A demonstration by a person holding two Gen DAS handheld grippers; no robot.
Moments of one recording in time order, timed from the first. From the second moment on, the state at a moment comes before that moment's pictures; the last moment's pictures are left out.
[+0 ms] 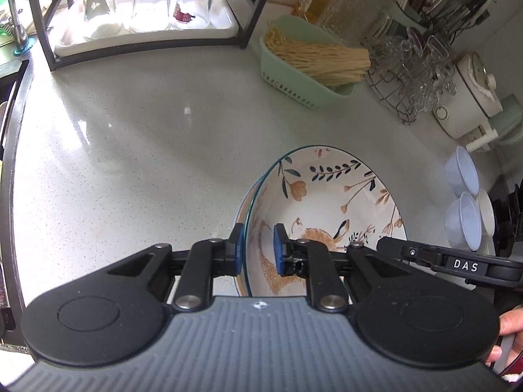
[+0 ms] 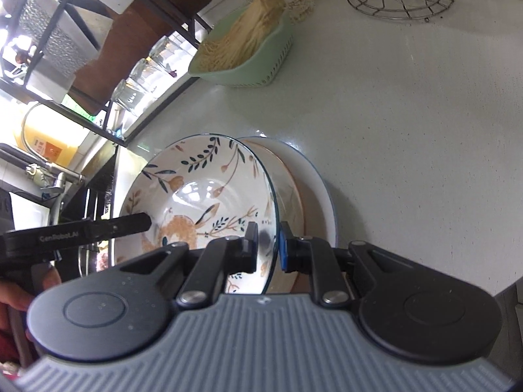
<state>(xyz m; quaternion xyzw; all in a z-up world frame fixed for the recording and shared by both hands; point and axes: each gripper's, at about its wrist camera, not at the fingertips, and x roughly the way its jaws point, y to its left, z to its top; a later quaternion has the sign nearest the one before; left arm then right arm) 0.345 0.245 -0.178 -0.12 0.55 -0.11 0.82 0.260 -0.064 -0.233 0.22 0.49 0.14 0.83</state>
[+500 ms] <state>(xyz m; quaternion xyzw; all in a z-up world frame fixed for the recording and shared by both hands) 0.353 0.237 -0.185 -0.08 0.57 -0.09 0.81 0.265 -0.053 -0.239 0.20 0.50 0.14 0.83</state>
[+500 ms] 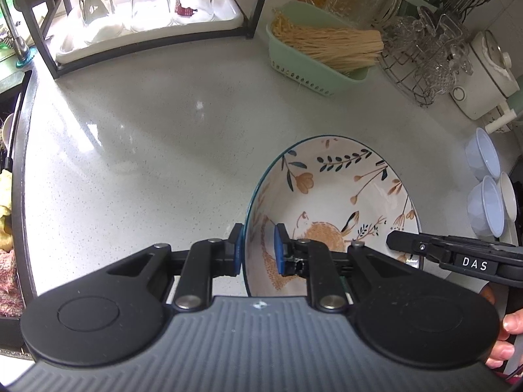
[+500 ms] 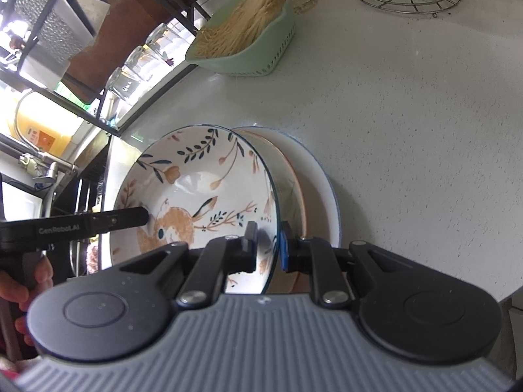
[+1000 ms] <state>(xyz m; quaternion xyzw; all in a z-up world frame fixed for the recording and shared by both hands) 0.357 0.240 -0.181 -0.09 0.57 -0.07 0.81 0.272 -0.049 -0.242 0.20 0.50 0.13 0.83</state>
